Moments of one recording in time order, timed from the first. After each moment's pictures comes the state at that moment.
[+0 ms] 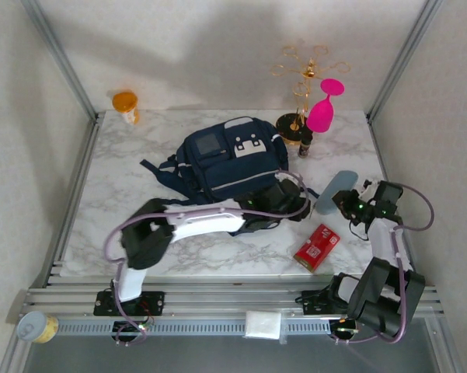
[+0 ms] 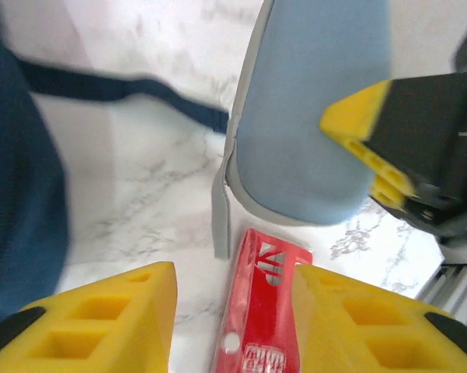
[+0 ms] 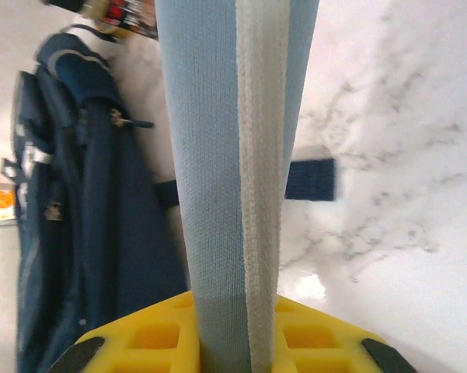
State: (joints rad) left arm -1.09 1.92 1.48 -0.16 -0.16 -0.73; right arm -0.39 1.13 0.60 -0.36 -0.65 0.51
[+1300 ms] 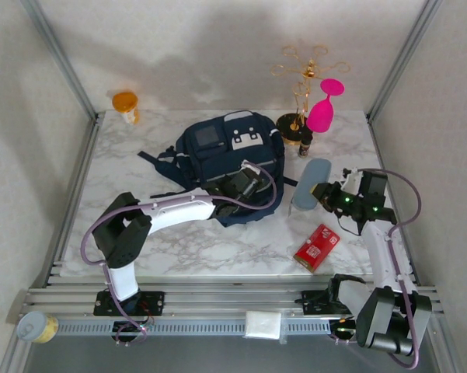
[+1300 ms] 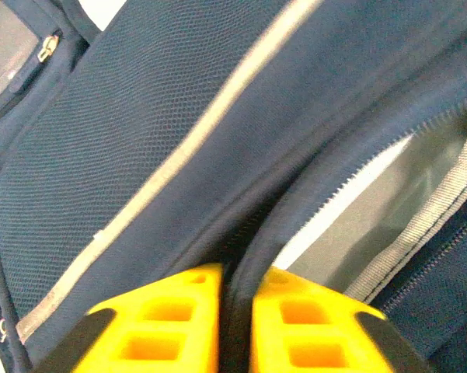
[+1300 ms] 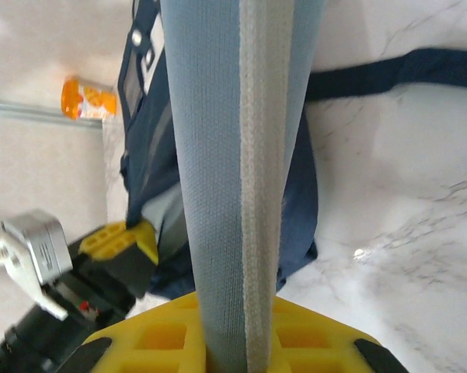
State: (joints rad) left arm -0.88 1.82 1.27 -0.30 -0.52 -0.14; right arm -0.13 1.02 0.69 -0.47 -0.77 0.60
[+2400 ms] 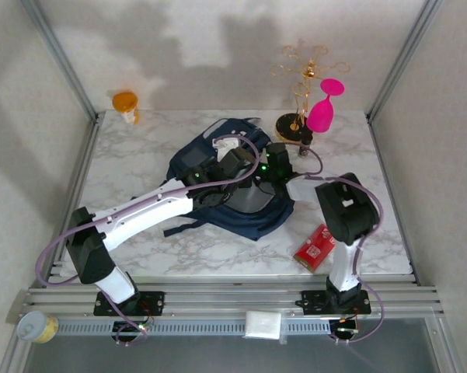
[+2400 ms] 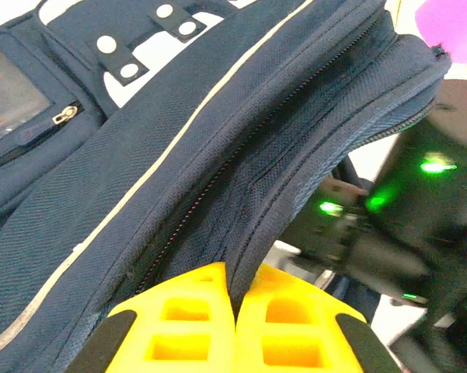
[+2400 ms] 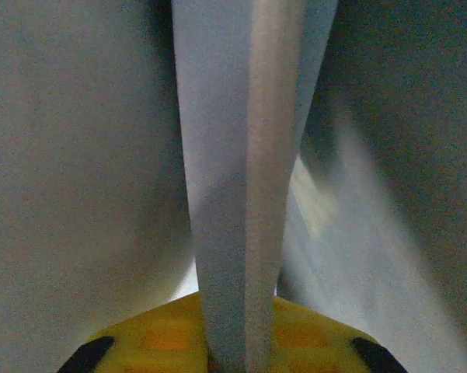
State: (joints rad) left arm -0.92 1.62 1.49 -0.61 -0.50 -0.83; right arm 0.51 1.97 1.08 0.49 -0.51 1.19
